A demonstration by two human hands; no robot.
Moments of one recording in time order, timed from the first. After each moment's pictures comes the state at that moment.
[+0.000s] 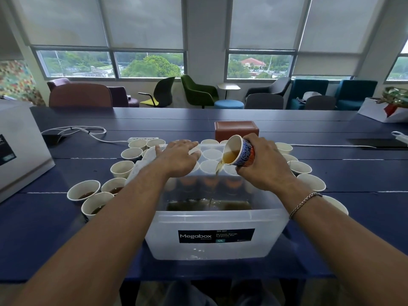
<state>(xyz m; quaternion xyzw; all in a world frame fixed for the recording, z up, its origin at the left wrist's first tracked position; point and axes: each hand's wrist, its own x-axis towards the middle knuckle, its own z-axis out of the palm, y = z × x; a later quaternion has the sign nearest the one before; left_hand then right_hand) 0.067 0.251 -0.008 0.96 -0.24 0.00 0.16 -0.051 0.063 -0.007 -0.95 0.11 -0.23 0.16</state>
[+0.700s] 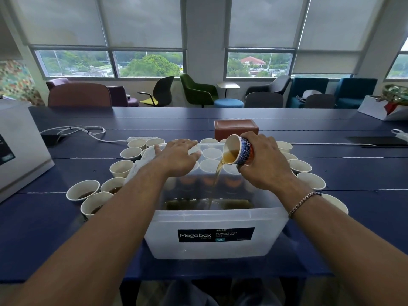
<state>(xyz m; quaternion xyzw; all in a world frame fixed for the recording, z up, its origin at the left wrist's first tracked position) 0.065 0.251 -0.008 0.96 -0.24 0.00 0.14 -0.052 0.066 -0.007 -0.95 0.11 -0.24 0.14</state>
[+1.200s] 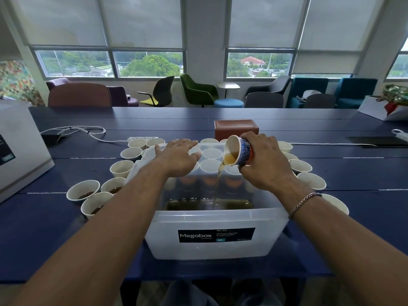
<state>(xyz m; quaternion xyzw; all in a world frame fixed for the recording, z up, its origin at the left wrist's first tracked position) 0.064 0.251 -0.006 0.96 -0.25 0.00 0.14 -0.051 0.064 -0.010 -0.96 0.11 -0.24 0.11</state>
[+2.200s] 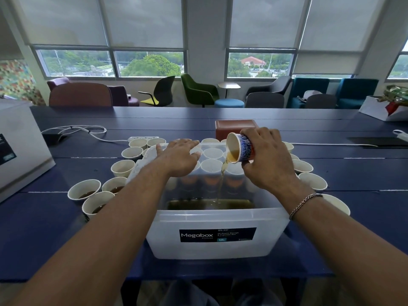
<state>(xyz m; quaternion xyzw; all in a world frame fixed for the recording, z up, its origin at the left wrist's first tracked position) 0.064 0.252 -0.005 0.96 -0.25 -0.01 0.13 -0.050 0.066 -0.009 -0.95 0.11 -0.30 0.07</state>
